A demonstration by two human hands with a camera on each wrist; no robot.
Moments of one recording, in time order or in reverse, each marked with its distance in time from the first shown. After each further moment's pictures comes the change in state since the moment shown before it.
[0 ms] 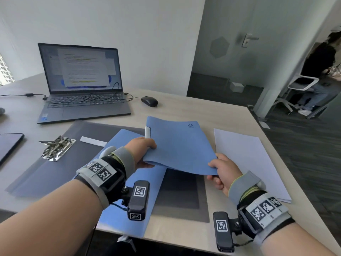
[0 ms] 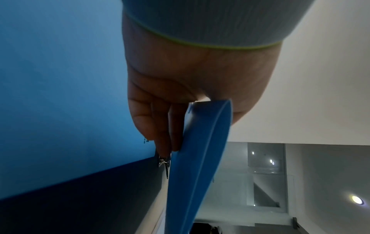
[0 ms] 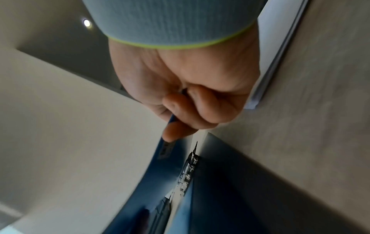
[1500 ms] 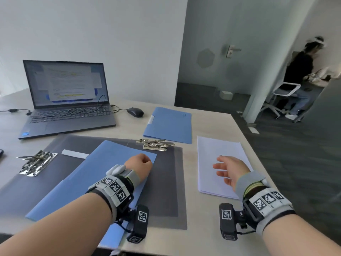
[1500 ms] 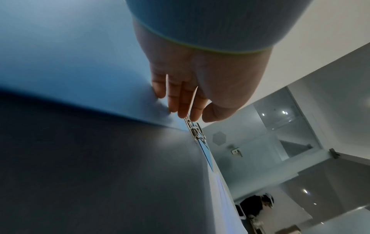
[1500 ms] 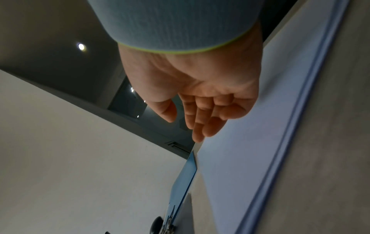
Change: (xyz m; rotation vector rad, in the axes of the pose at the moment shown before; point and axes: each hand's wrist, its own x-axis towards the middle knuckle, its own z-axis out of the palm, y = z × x) left_hand 0.020 -0.029 0.048 0.773 0.196 0.210; right_hand 0.037 -0.004 -0.089 0.024 0.228 0.056
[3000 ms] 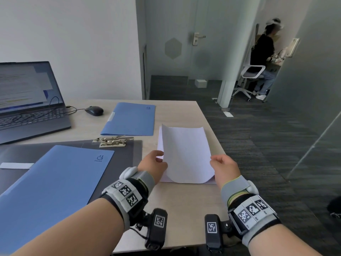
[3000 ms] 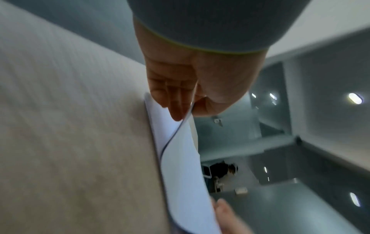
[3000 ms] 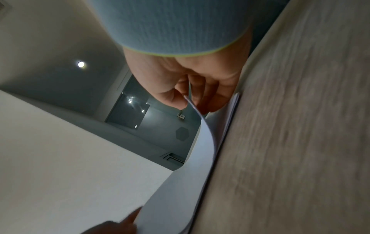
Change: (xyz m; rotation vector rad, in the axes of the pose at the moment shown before) left_hand -0.046 0.119 0.133 -0.198 -0.169 0.086; right_hand -0.014 0.062 -0.100 0.056 0.263 -0.193
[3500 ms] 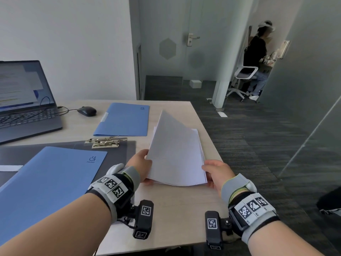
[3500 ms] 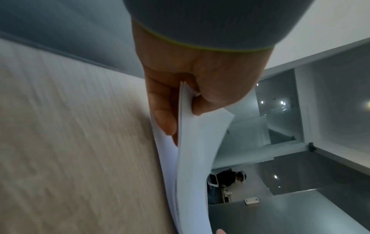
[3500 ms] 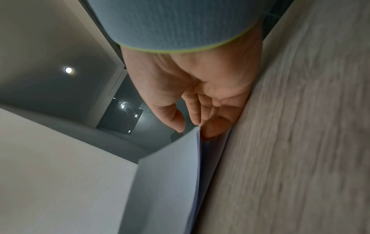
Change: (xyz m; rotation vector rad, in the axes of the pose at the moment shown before) left_hand 0.008 0.002 -0.015 -0.226 -0.090 -0.132; right_hand 0.009 0.011 -0.009 0.001 -0.185 0.185
